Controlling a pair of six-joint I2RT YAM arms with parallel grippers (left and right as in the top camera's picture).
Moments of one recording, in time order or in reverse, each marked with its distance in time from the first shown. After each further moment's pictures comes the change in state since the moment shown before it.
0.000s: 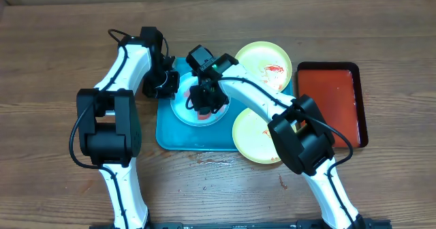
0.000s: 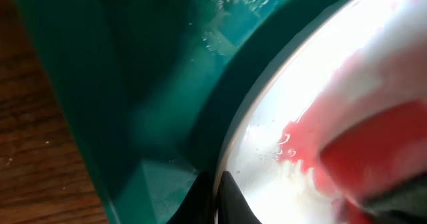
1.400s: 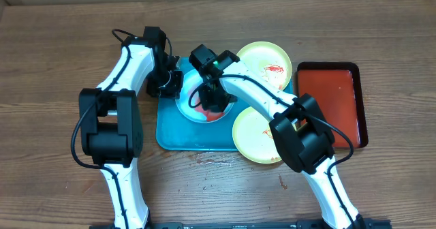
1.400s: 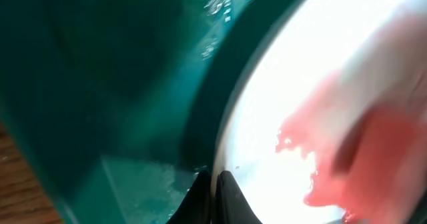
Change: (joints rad) left arm -0.013 0.000 0.000 0.011 0.036 0.003; right arm -0.015 0.010 0.024 -0.088 0.205 -0.006
